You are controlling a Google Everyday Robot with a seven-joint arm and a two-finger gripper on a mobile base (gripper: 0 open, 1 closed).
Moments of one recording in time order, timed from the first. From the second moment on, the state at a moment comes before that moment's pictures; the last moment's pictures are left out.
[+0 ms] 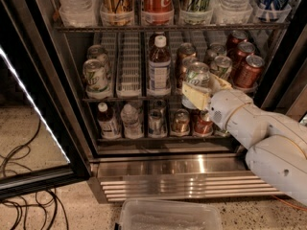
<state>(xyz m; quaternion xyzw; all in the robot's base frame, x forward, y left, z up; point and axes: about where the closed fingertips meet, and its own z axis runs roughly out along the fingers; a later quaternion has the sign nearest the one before) 0.575 -0.134 0.882 -0.17 0.70 0.16 0.68</state>
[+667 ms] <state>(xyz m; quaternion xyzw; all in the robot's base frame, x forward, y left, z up) 0.526 -0.084 0.884 -0.21 0.69 0.22 0.66</state>
